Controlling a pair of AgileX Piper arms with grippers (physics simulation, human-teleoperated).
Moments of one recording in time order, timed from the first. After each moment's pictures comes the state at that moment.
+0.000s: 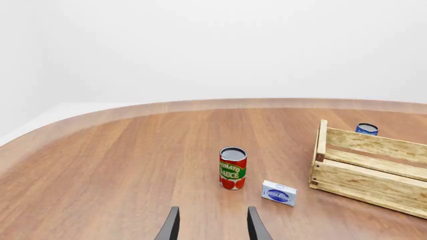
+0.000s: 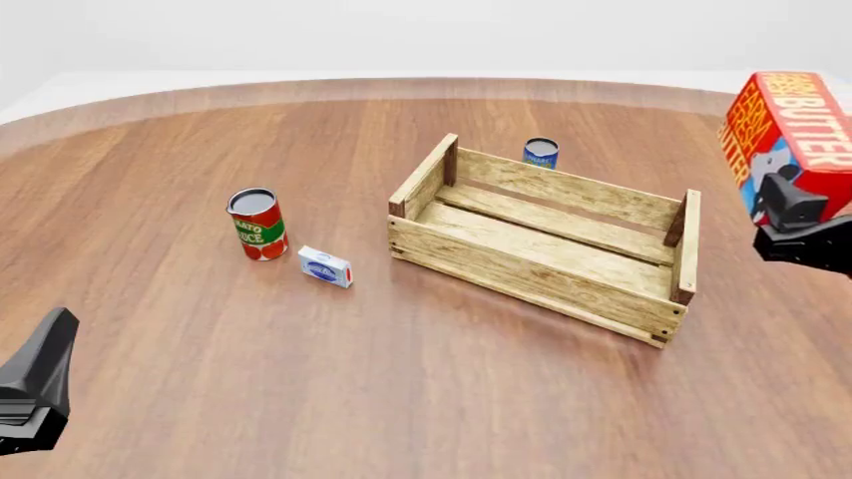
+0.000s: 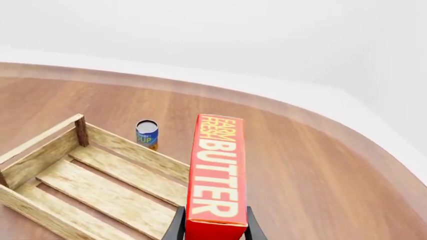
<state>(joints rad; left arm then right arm) 0.00 0.00 0.00 0.00 0.00 -0.09 0.84 -0.37 -0.30 -0.16</state>
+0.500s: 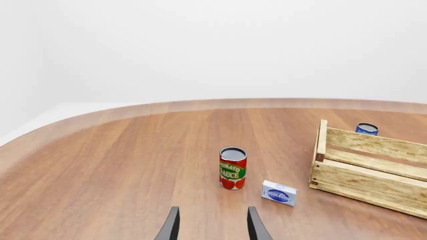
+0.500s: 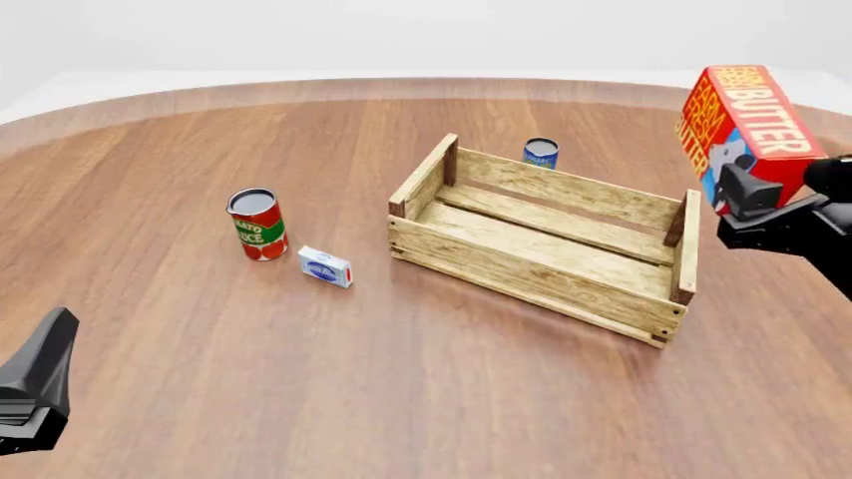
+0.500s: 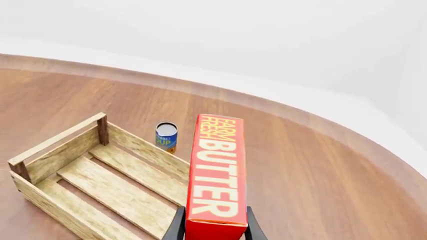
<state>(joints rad) 0.00 0.00 0.00 0.00 0.00 -0.01 0.95 -0.41 -0.36 -0.18</state>
